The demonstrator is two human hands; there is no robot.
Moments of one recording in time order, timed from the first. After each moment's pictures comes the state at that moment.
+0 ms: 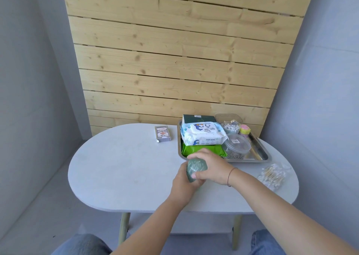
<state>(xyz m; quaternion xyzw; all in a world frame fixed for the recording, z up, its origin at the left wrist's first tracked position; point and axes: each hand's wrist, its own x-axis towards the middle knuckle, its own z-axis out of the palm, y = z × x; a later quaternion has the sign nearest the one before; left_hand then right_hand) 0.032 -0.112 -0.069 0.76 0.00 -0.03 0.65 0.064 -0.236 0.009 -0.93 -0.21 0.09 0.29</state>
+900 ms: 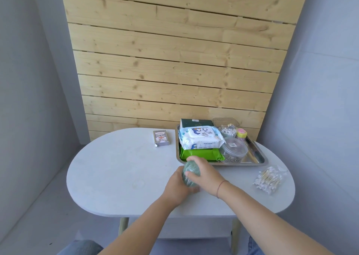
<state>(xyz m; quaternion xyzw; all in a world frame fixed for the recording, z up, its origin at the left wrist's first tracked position) 0.032 -0.096 -0.054 0.78 -0.05 -0.06 0.62 0.054 -0.222 -0.017 -0.93 -0.15 0.05 0.34</state>
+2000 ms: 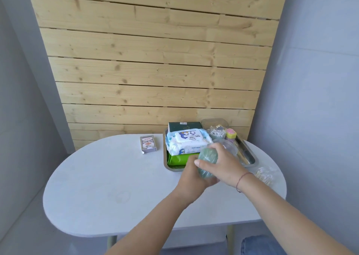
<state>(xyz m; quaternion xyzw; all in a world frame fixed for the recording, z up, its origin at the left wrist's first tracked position) 0.045 -0.161 -0.003 0.74 -0.13 -0.05 0.66 0.051 -0.279 0.048 -0.93 -0.02 -0.02 0.37</state>
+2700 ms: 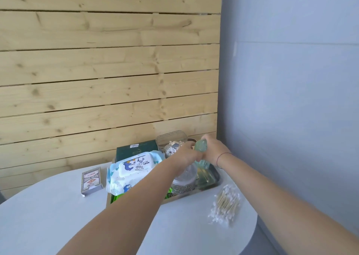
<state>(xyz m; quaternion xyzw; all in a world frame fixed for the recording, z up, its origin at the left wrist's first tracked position) 0.191 -0.305 0.052 0.84 -0.09 -0.22 0.49 0.193 -0.429 0.036 -0.95 0.09 0.00 0.29</state>
